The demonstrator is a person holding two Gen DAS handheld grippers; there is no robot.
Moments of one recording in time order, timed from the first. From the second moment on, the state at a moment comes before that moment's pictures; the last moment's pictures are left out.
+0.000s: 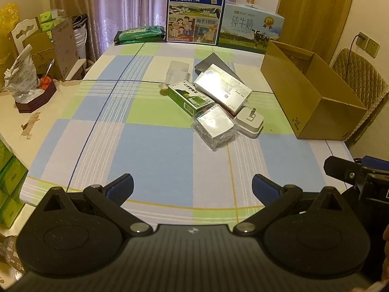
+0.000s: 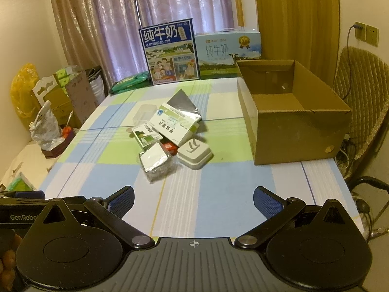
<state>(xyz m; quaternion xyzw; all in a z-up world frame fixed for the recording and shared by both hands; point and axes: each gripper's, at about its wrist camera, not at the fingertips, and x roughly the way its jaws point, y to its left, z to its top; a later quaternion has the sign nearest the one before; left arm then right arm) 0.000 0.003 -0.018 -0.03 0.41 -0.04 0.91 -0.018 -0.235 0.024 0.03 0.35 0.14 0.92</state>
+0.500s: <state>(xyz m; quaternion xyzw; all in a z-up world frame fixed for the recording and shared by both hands) 0.001 0.005 -0.020 -0.04 0.41 -0.05 0.91 -0.017 -0.234 0.022 0.03 0.36 0.14 0.92</state>
